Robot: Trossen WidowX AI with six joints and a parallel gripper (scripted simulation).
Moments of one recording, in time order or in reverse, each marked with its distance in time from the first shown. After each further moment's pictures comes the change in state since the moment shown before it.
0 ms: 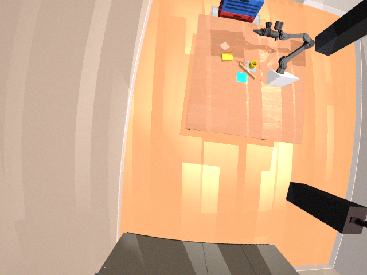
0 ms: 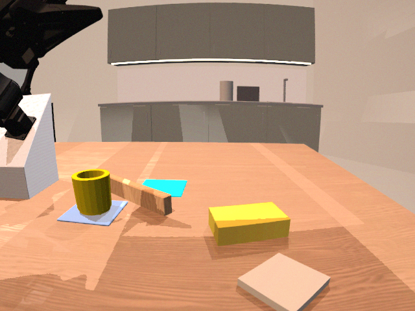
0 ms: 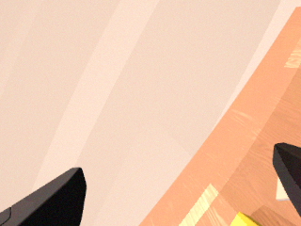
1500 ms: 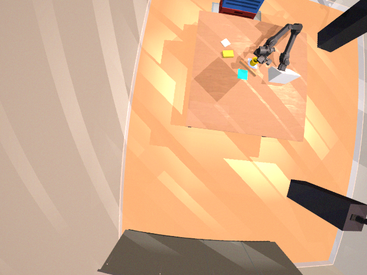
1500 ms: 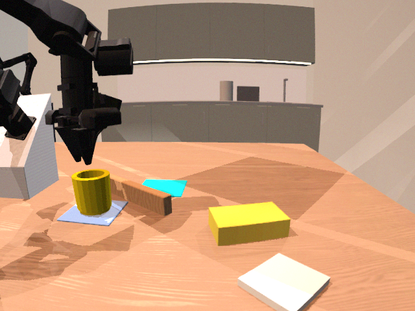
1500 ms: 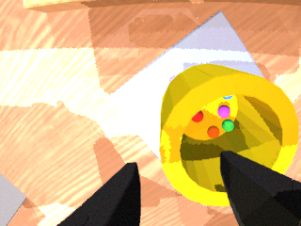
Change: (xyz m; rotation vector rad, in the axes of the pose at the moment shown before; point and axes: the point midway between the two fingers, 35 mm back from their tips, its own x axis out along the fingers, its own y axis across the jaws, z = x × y) arm -0.108 -0.047 -0.266 -1.569 1.626 0.257
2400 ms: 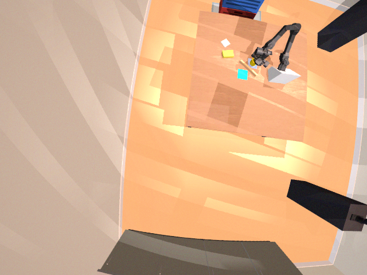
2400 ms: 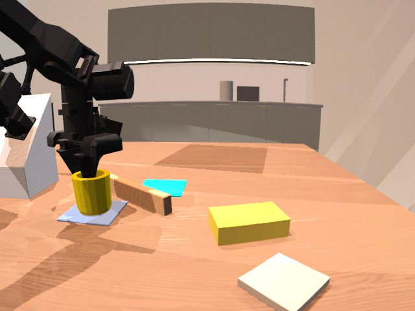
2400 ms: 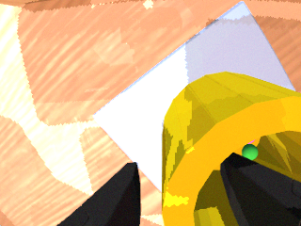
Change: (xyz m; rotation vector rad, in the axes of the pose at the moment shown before) arm 0.044 0.000 -0.002 0.000 0.003 -0.004
